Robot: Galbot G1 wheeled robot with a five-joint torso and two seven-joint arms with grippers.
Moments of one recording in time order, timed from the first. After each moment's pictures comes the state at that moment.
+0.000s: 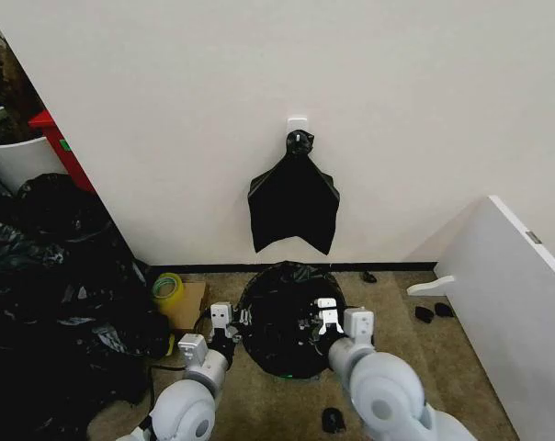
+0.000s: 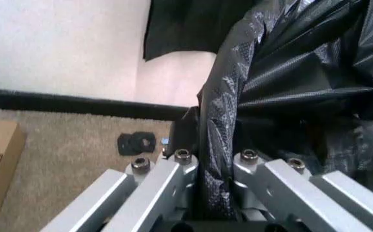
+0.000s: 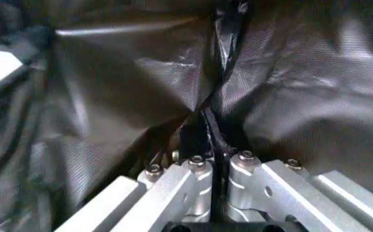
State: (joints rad) left arm 1.32 -1.04 -0.04 -2.01 -0.68 0.05 -0.33; right arm -1.15 1.16 -0.08 2.14 0.97 -0.67 0.76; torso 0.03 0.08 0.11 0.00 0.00
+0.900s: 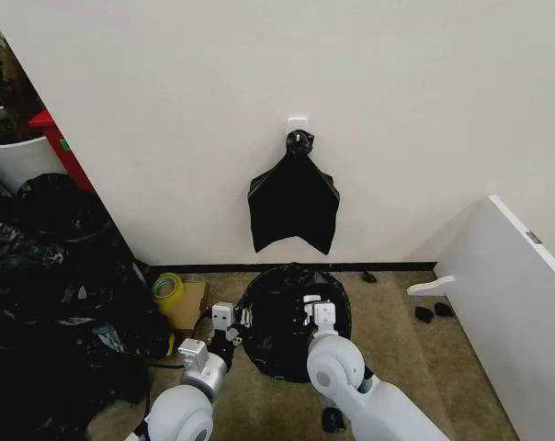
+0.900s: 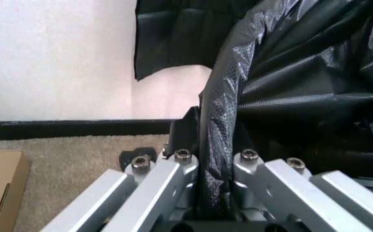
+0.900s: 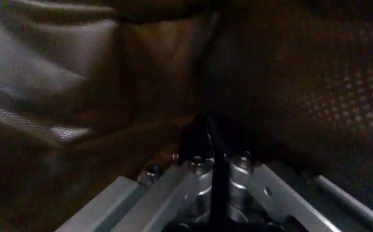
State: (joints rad) left arm 1.35 -1.02 -0.05 -2.04 -0.58 0.03 -0.30; right arm -1.05 1.26 -0.14 1.90 0.79 -0.65 0.81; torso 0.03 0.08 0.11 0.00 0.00
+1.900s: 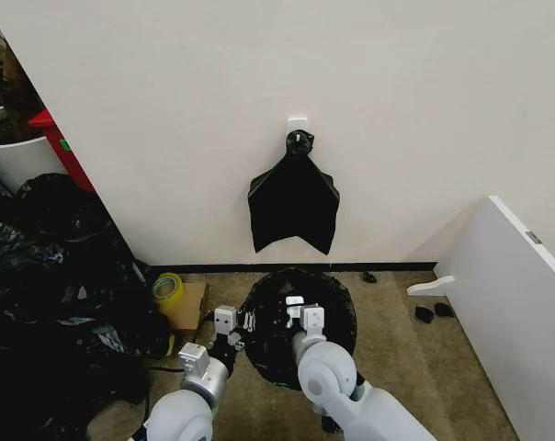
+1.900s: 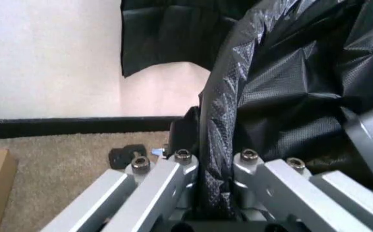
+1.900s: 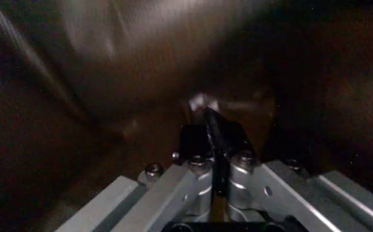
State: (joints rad) left arm 1.36 -1.01 -0.03 -2.06 -0.58 0.02 -0.30; right arm -1.06 1.27 -0.18 1.93 0.85 -0.64 0.77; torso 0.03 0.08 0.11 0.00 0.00
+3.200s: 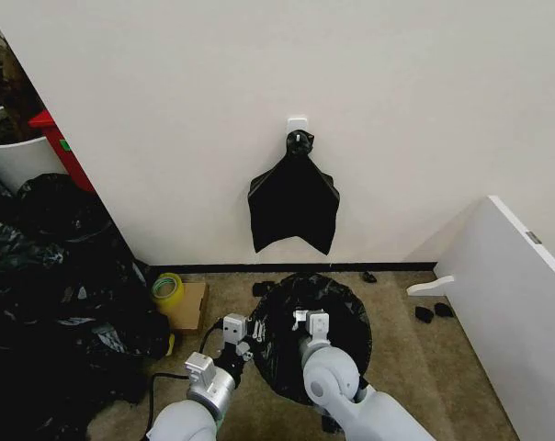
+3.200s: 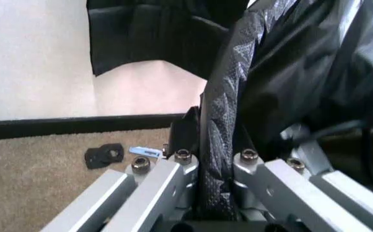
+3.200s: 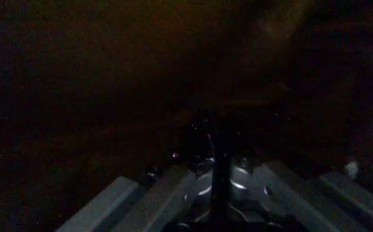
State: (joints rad) left arm 1.39 -0.99 0.01 -2.09 -0.57 0.00 -0.27; right arm -1.07 1.28 -0.15 1.81 0.69 -0.57 0.68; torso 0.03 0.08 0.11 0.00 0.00
